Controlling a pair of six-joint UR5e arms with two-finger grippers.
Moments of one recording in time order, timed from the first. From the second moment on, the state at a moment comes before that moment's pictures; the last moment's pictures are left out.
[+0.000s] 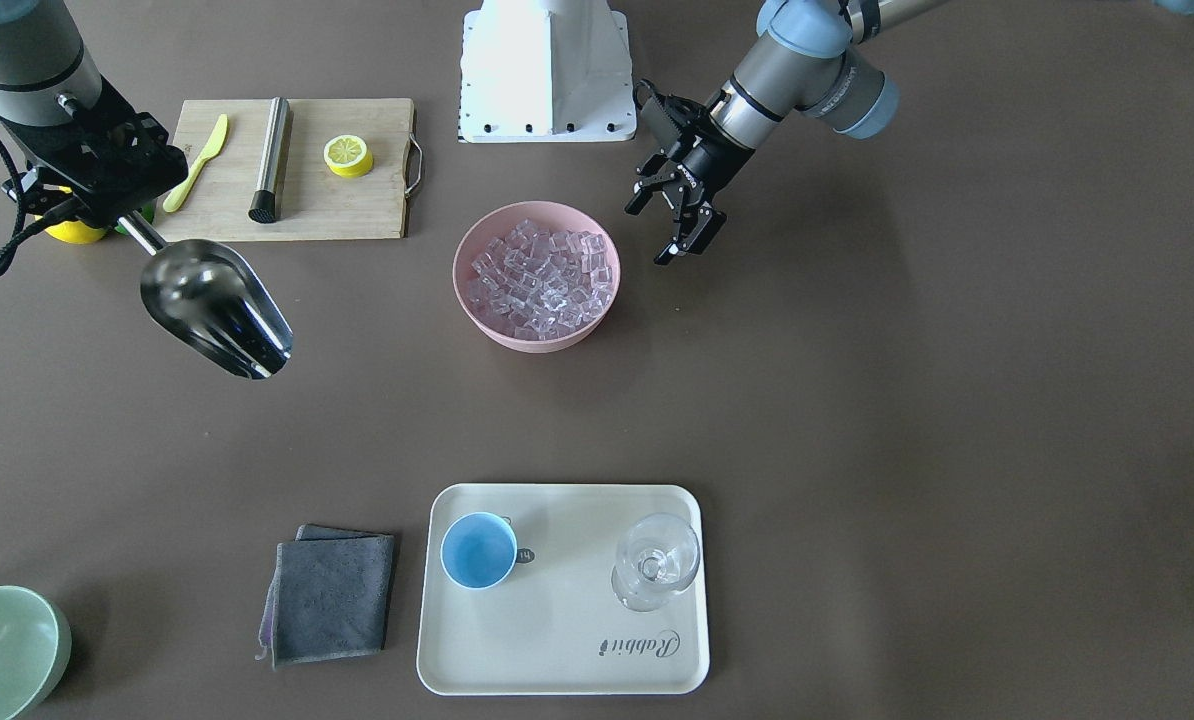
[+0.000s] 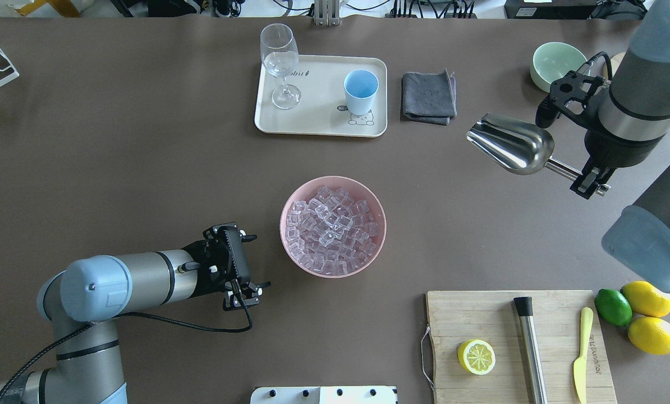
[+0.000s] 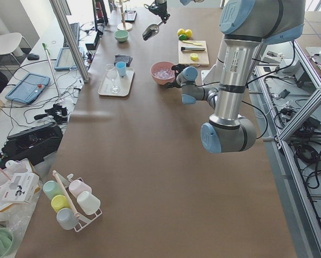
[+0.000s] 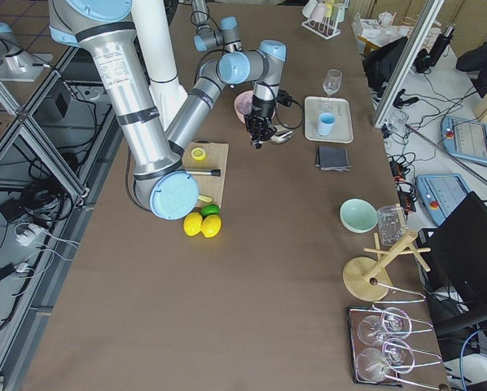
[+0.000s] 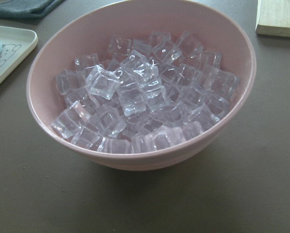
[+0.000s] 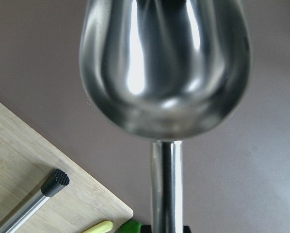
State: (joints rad) left arm -0.32 -1.83 -1.78 -2.49 -1.58 -0.12; right arm 0.89 -1.20 2.19 -2.31 2.02 -0.10
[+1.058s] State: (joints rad) left arm -0.43 -1.86 -1.74 -2.49 -1.75 -0.02; right arm 0.57 -0.68 1.99 -2.89 1.82 -0.14
